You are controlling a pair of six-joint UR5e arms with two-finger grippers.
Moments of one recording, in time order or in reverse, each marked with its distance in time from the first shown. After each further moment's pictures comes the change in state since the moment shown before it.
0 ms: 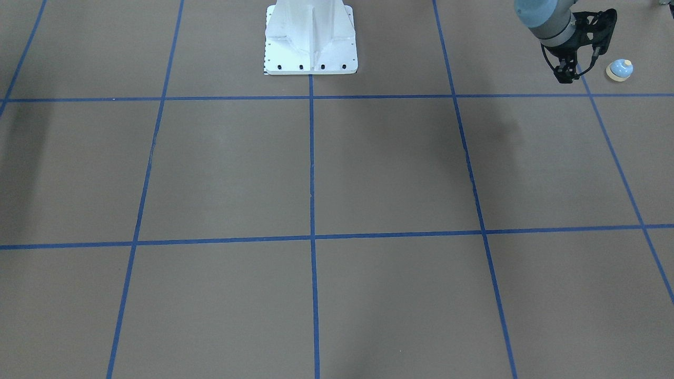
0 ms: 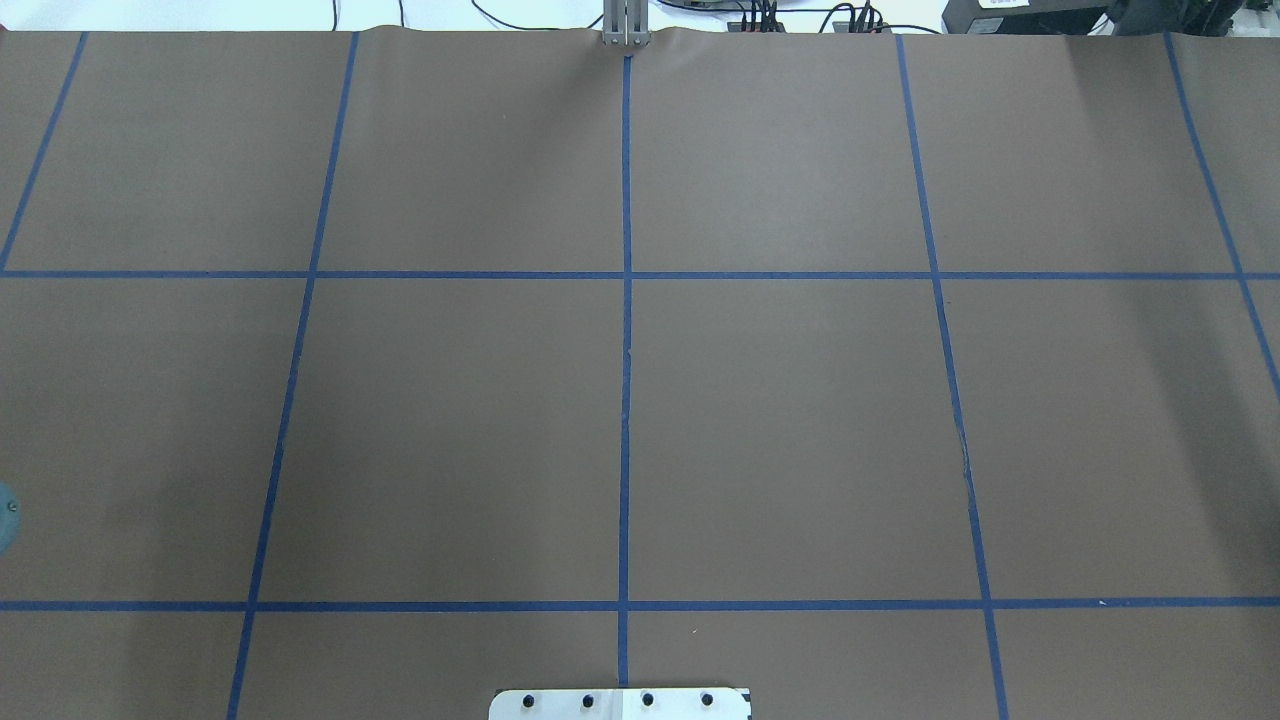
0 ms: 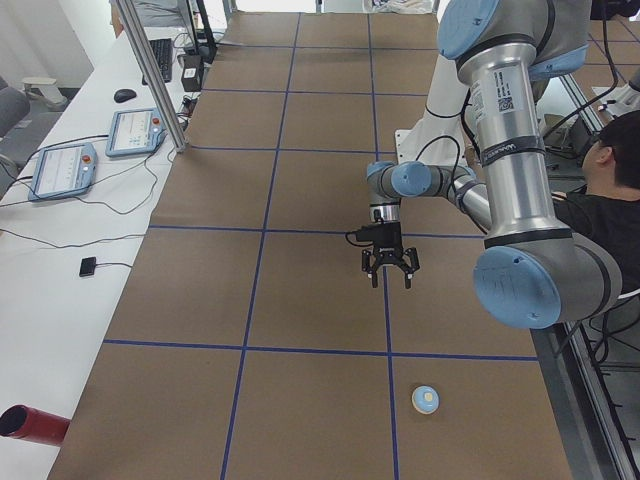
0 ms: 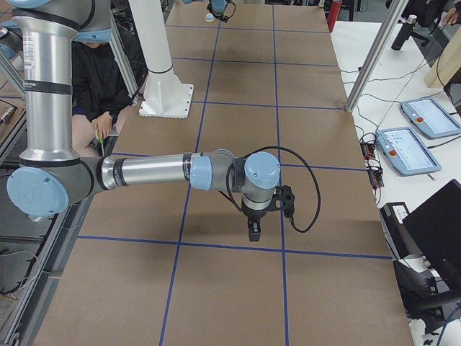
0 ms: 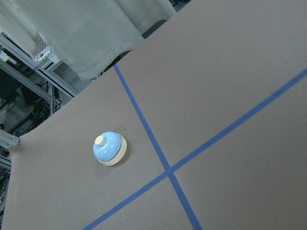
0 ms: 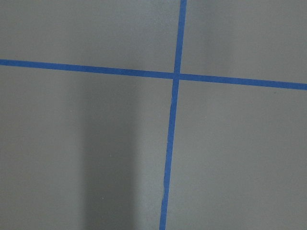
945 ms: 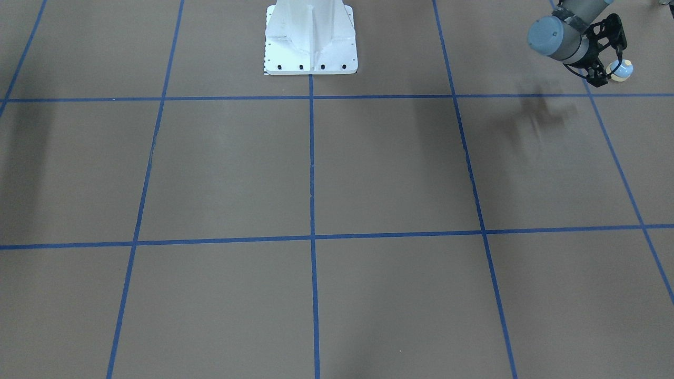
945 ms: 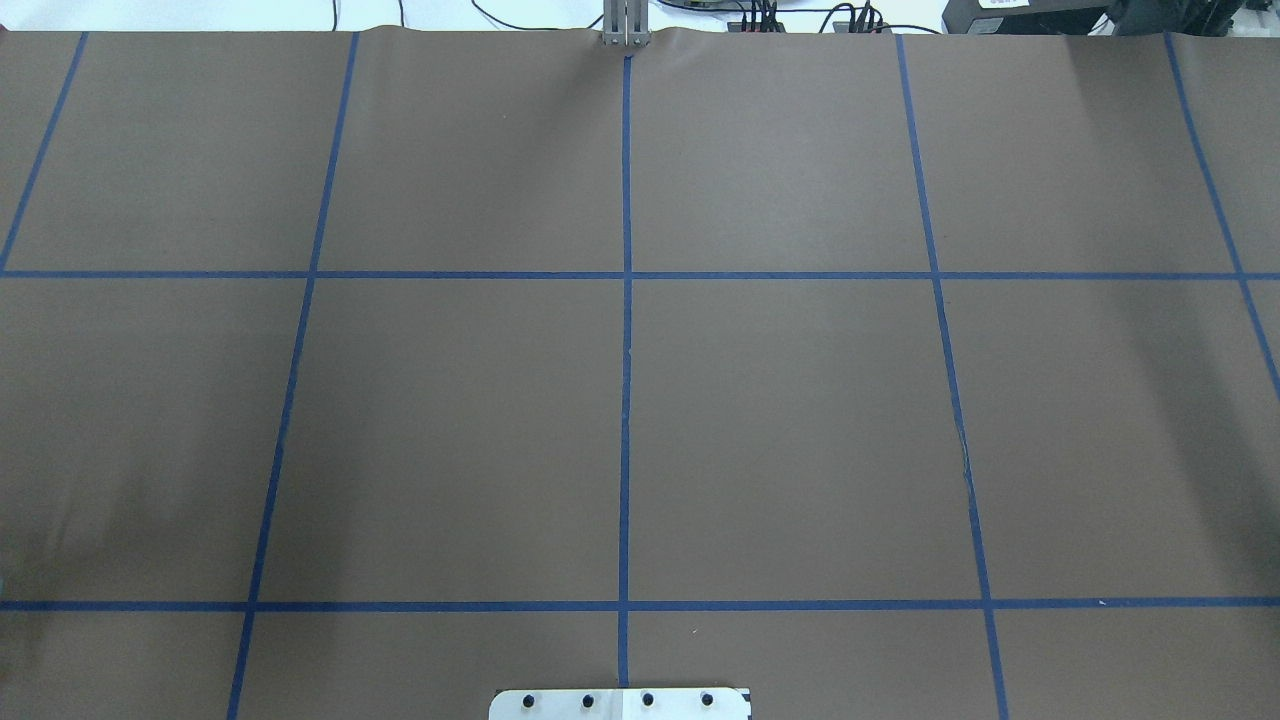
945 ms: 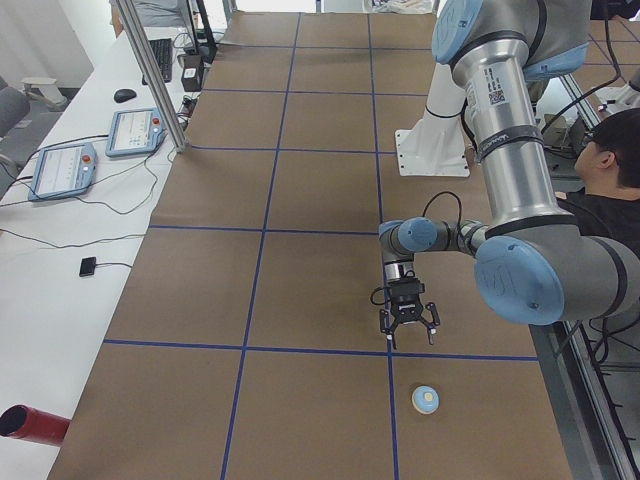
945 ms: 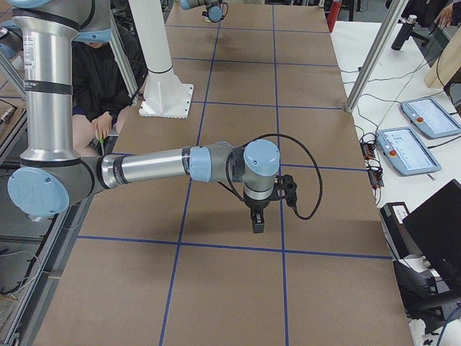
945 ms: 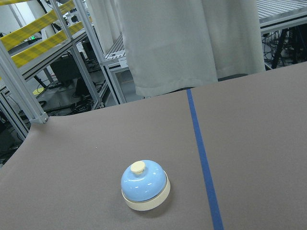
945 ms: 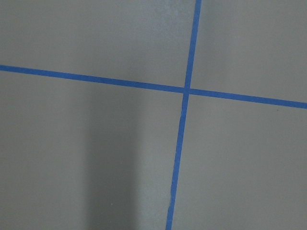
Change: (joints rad) left arm 0.129 0.100 0.259 -0.181 -0.013 -0.536; right arm 0.000 0.004 0.055 0.000 -0.009 -0.001
